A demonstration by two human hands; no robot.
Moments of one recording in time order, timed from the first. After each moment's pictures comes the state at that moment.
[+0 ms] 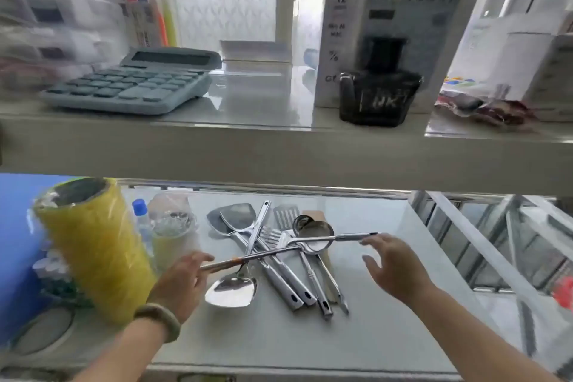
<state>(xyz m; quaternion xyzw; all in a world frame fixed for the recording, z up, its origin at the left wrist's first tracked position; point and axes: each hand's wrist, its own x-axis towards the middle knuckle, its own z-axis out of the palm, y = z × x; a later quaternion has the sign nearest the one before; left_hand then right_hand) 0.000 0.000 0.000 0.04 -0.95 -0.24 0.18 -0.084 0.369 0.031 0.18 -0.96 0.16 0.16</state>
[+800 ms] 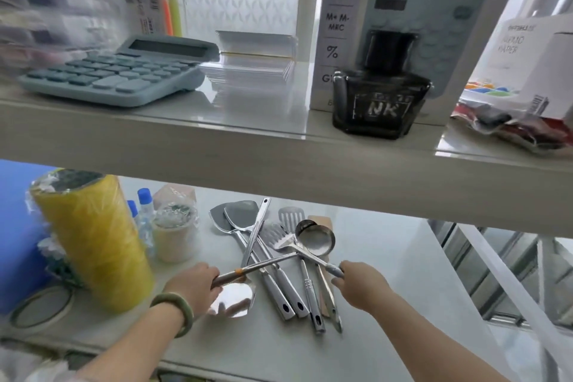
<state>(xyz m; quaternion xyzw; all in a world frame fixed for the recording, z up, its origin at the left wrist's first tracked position) -0.024 0.029 -0.012 0.11 -0.99 -0.08 -0.04 -0.125 0.328 0.006 0.14 -0.98 0.07 -0.11</state>
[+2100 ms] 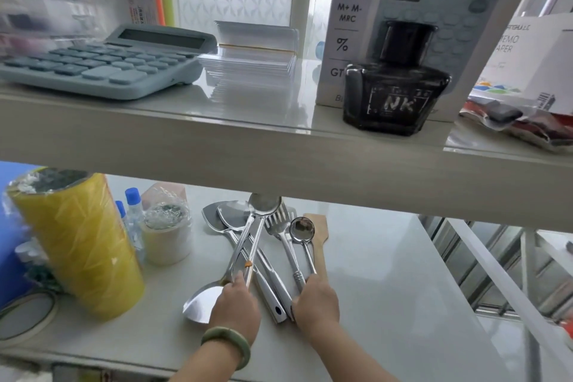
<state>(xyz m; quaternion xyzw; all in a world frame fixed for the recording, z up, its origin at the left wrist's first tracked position) -0.025 0.123 -0.027 0.23 -0.94 -0.25 0.02 -0.079 0.252 -0.032 -0.02 -0.97 0.21 -0.07</state>
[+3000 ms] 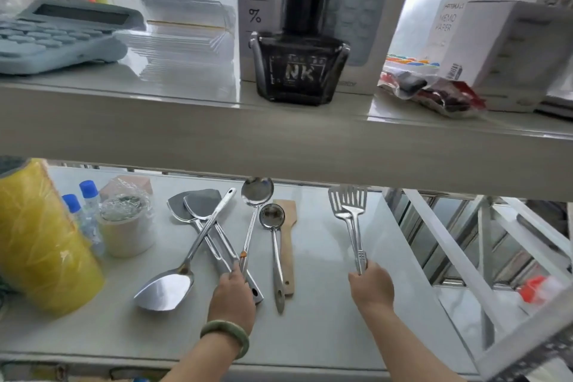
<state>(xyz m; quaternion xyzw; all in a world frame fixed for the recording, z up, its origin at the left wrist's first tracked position) -0.027 0.186 -0.032 0.21 -0.94 -0.27 0.03 -0.101 0.408 -0.031 -0.16 -0.93 0.34 0.06</state>
